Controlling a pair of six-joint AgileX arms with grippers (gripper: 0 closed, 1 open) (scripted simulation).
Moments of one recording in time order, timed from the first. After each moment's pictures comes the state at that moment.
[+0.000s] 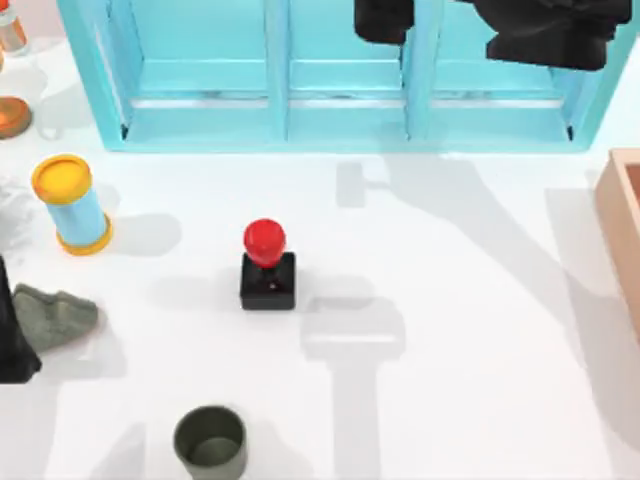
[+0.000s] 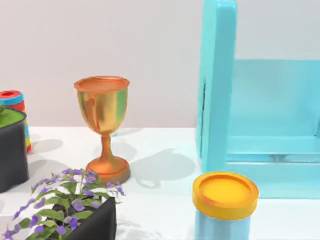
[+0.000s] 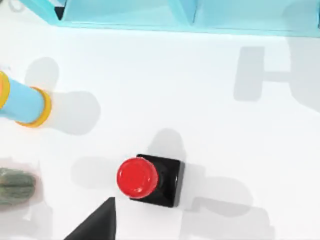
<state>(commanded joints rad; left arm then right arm) 0.00 0.00 0.00 0.00 0.00 0.00 0.63 1.71 1.88 -1.08 0.05 0.55</state>
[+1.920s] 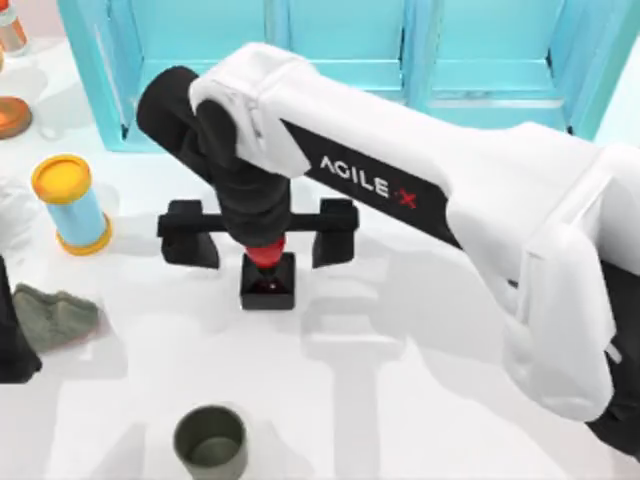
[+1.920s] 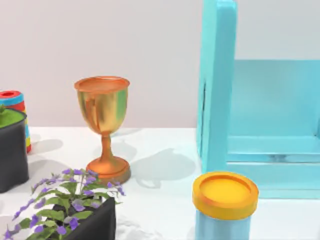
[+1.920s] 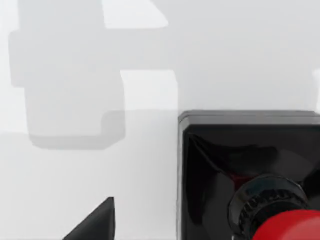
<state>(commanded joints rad) 0.00 0.00 0.00 0.00 0.00 0.00 0.84 2.60 2.42 -1.26 0.16 0.85</state>
